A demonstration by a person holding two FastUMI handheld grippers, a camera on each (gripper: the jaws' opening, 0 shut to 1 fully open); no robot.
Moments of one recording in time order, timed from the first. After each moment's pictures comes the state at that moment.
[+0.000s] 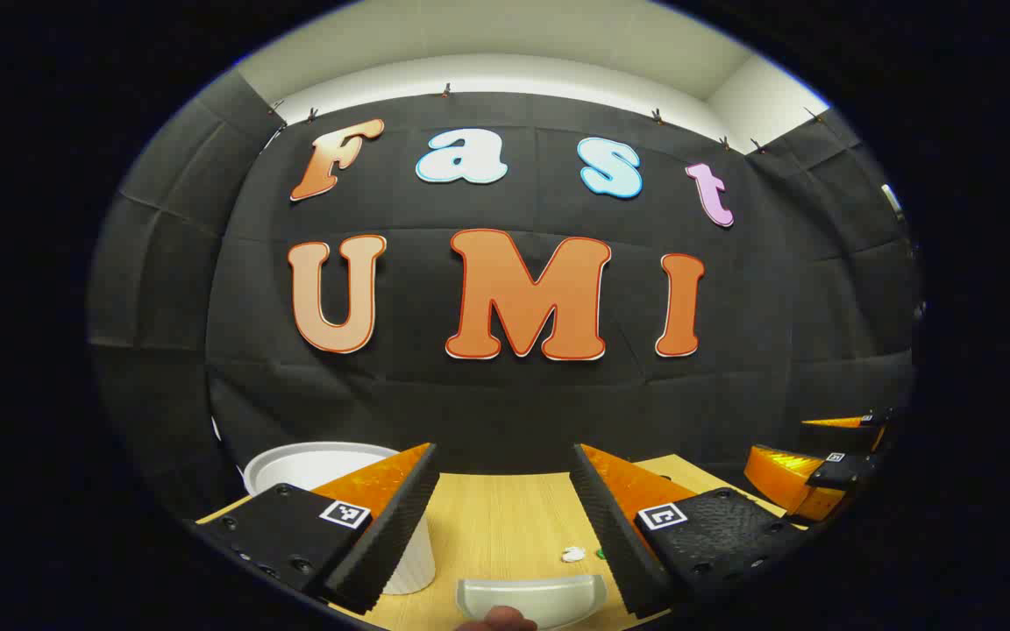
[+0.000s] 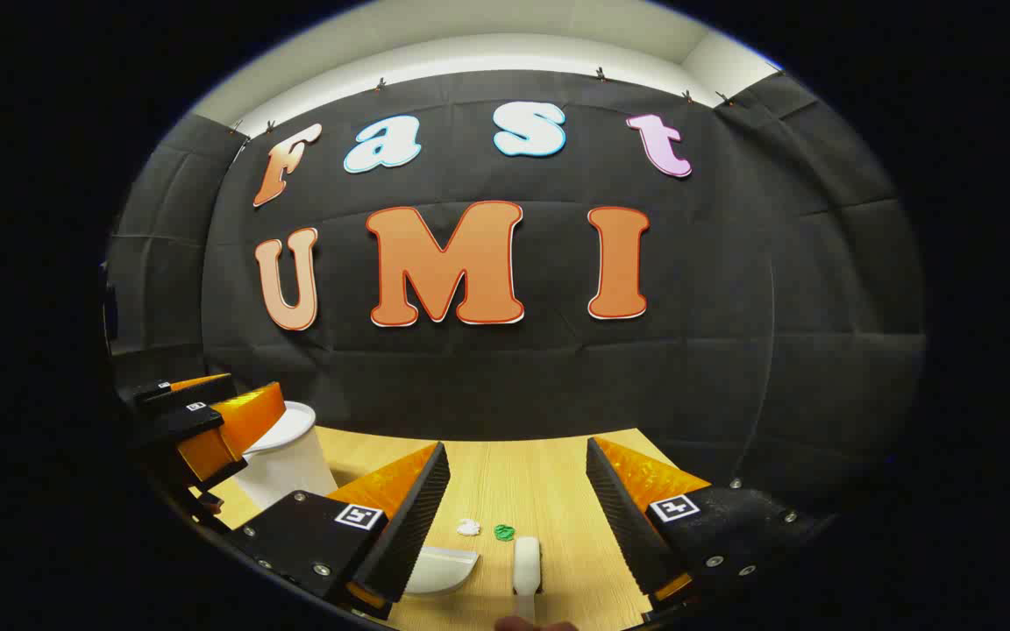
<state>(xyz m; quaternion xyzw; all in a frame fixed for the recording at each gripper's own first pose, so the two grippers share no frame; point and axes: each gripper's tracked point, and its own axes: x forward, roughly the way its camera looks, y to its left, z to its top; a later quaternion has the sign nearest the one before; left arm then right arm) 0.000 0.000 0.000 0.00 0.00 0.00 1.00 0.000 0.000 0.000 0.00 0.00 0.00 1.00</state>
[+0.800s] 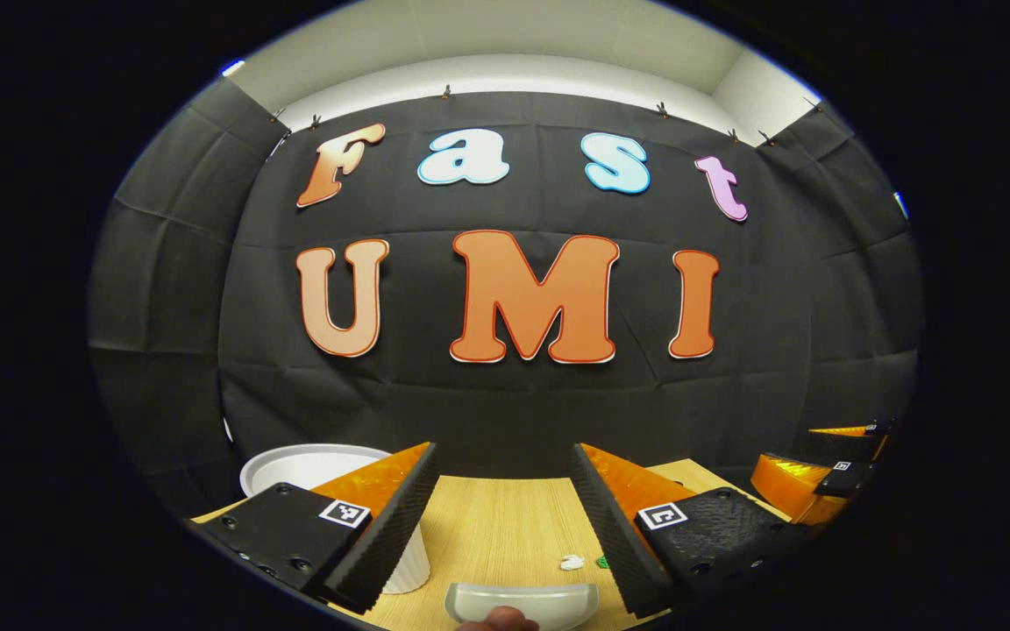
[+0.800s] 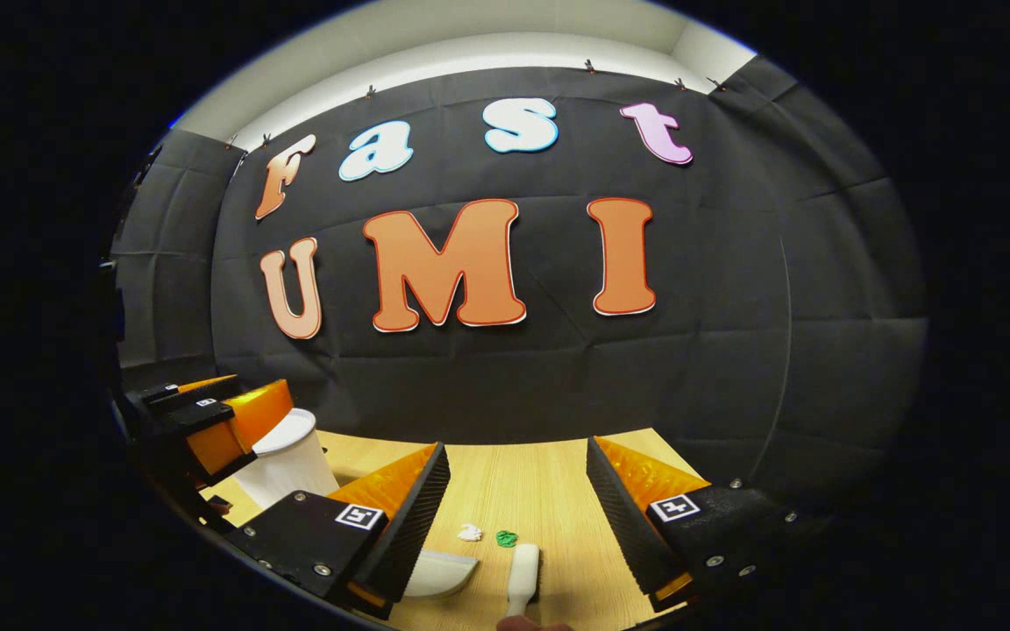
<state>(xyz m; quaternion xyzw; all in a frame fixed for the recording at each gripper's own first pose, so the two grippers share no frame) 0.012 -0.017 0.006 0.01 0.00 0.04 1.00 0.019 -0.025 -0.002 0.01 0.00 0.02 1.00</state>
